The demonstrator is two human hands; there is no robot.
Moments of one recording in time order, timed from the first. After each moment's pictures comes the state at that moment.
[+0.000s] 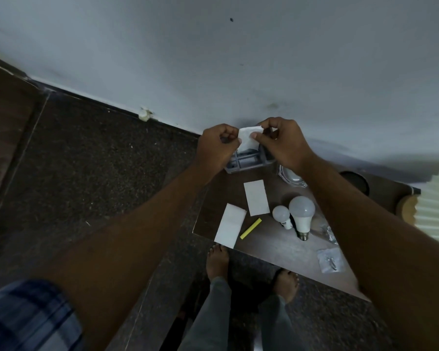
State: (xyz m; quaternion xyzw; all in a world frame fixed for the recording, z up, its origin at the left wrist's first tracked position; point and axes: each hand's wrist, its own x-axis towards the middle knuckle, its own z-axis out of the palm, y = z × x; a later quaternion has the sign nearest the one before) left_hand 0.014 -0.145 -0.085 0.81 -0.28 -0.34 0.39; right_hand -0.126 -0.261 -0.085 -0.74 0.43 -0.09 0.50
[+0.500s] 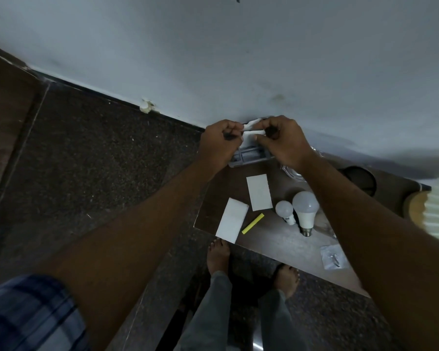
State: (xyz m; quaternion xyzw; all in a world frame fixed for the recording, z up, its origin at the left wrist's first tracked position) left_hand 0.010 -0.139 -0.092 0.80 -0.26 -0.35 0.40; right_hand -0.130 -0.256 -0.103 -0.78 0.39 -0.06 0.49
